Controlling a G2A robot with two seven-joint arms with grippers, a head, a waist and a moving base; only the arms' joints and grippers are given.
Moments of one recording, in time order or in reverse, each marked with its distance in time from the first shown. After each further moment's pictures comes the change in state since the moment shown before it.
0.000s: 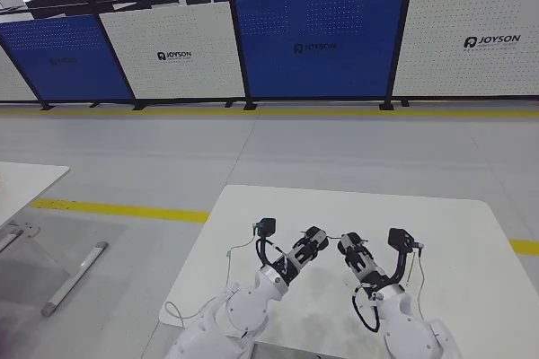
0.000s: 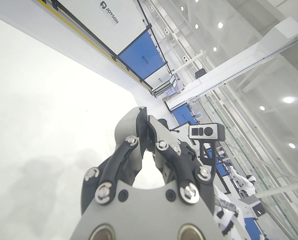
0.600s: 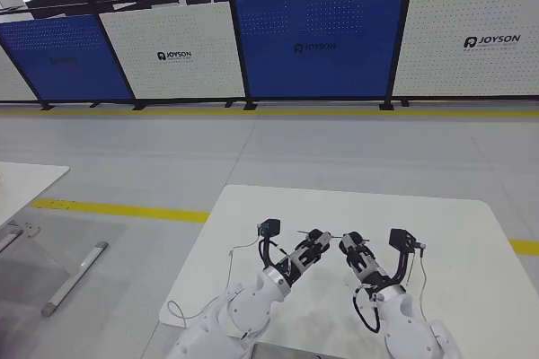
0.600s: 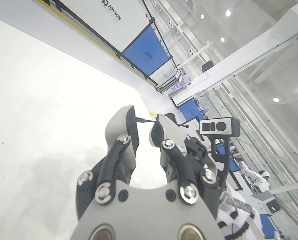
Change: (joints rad) left arm -0.010 -0.004 0.014 0.010 0.058 0.015 -0.012; right arm -0.008 0.004 0.000 -0.012 -0.027 -0.005 -0.014
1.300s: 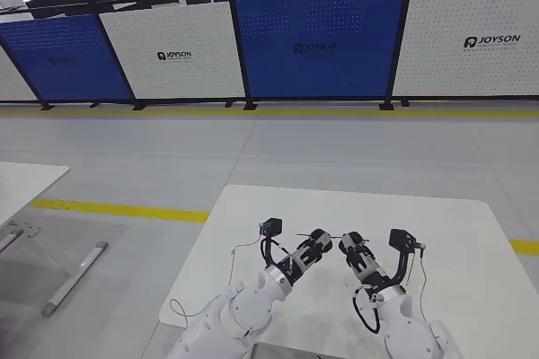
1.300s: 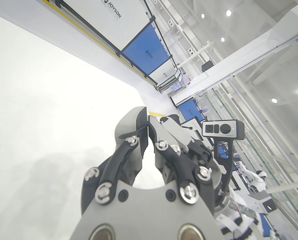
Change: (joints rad) left arm -0.014 -0.007 0.006 0.017 -0.014 -0.012 -0.014; right arm 0.000 0.002 -0.003 -0.001 -0.003 -0.006 -0.003
